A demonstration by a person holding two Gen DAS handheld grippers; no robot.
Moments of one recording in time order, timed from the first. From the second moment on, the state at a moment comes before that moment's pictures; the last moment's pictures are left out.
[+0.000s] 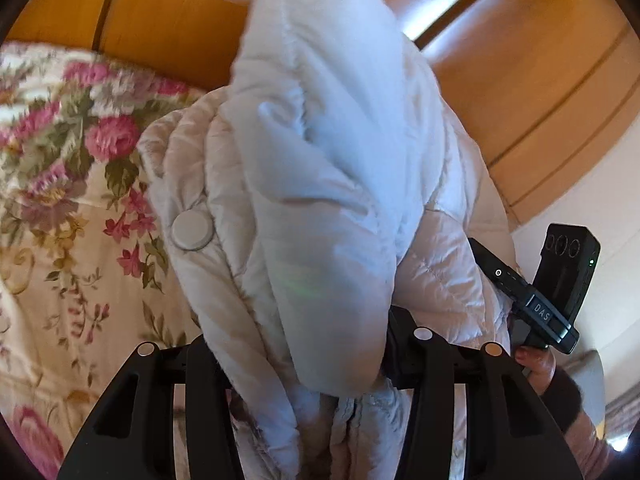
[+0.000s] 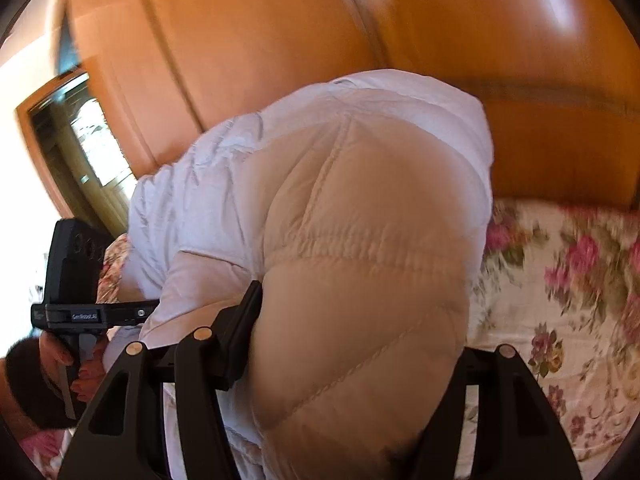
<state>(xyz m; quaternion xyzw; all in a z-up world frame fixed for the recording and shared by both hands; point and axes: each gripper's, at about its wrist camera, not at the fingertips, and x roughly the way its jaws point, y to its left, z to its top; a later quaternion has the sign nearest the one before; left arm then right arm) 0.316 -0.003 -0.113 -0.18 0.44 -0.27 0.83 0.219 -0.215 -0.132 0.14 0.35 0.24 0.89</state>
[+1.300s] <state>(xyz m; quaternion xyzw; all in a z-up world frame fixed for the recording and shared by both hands) 0.031 0.015 -0.087 -0.05 0.37 -0.11 0.92 -0.022 -0.183 -0.113 0.08 0.33 0.03 0.94</state>
